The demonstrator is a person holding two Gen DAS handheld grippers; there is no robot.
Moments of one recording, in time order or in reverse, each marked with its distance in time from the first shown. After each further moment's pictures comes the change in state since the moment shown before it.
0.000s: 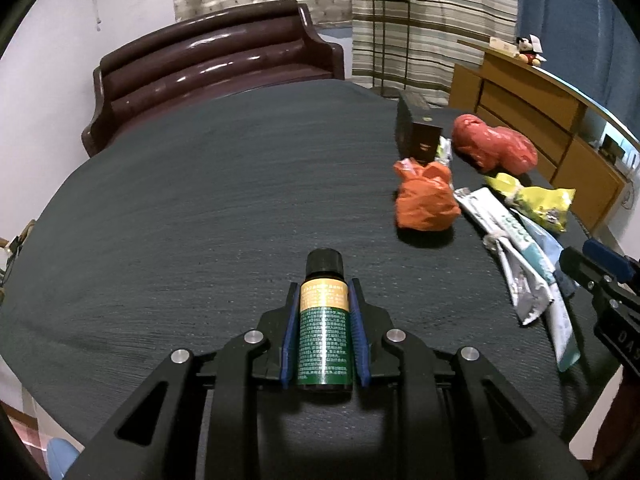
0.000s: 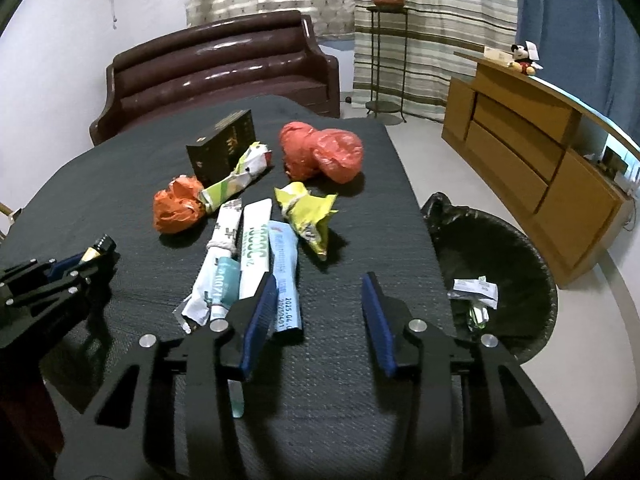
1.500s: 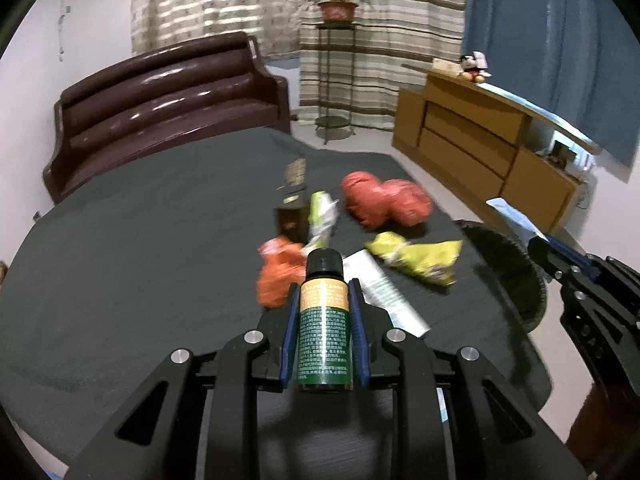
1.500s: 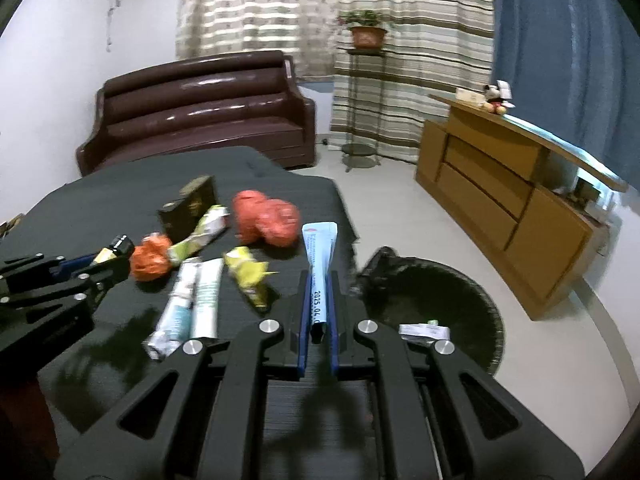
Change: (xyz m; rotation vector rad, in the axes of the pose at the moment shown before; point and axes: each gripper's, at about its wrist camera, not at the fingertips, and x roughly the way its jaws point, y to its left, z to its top) left arm -0.030 -0.078 0.039 0.086 -0.116 -0.172; right arm -0.043 -0.052 0.020 0.016 -0.163 -0.116
